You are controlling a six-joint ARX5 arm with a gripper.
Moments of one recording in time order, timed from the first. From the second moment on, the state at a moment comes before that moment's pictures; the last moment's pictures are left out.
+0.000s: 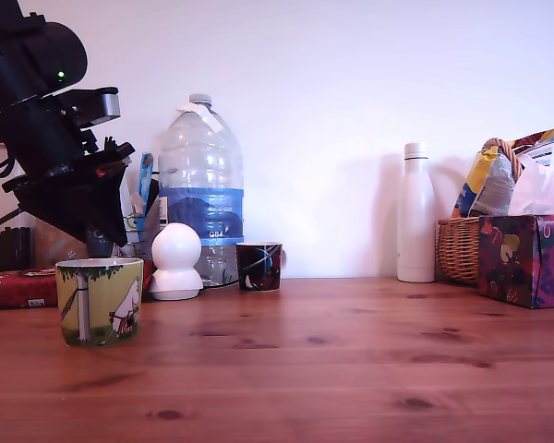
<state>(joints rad) -0.23 1.69 1.20 -0.51 0.23 0.16</state>
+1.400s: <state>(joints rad) -0.23 1.69 1.25 -0.53 0.26 0.16</state>
